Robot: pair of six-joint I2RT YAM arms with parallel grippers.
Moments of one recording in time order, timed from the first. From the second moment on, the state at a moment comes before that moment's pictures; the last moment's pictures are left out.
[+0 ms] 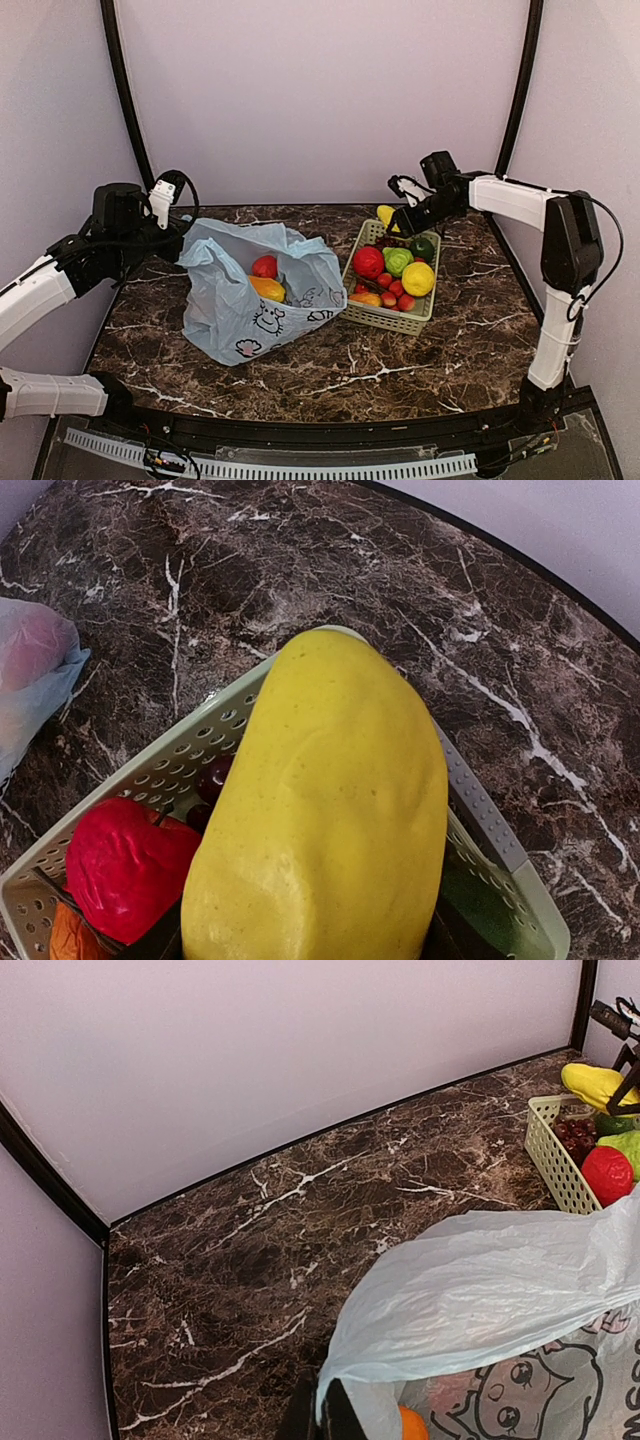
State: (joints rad) left arm -0.48 0.97 0.89 -0.36 -0.22 0.10; right arm 0.37 1.92 1.58 -0.57 -0.28 -0.15
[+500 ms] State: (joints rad) left arm -0.48 0.97 0.89 -0.36 -0.22 0.10; right arm 0.37 1.99 1.64 -0.68 -0.31 -0.22
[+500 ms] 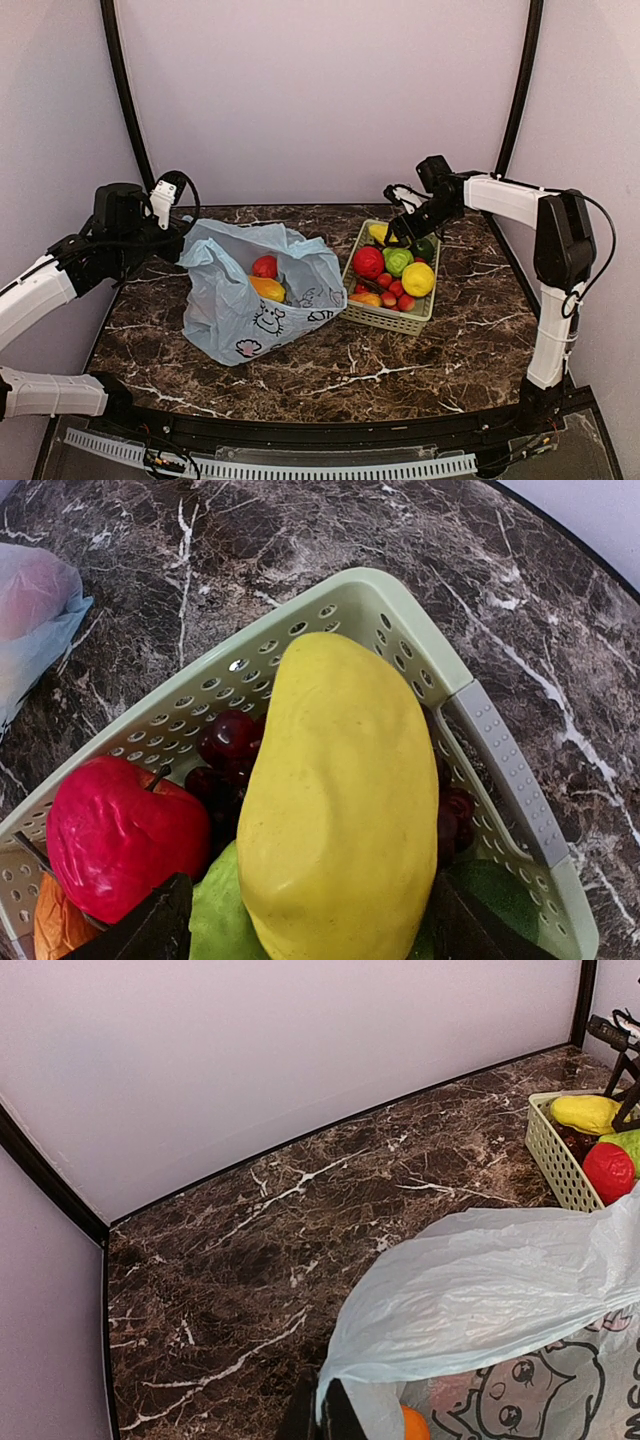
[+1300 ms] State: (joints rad) left arm -0.48 0.95 0.86 -0.32 -0.04 0.12; right arm 0.38 1.69 1.51 -0.49 -0.22 -0.11
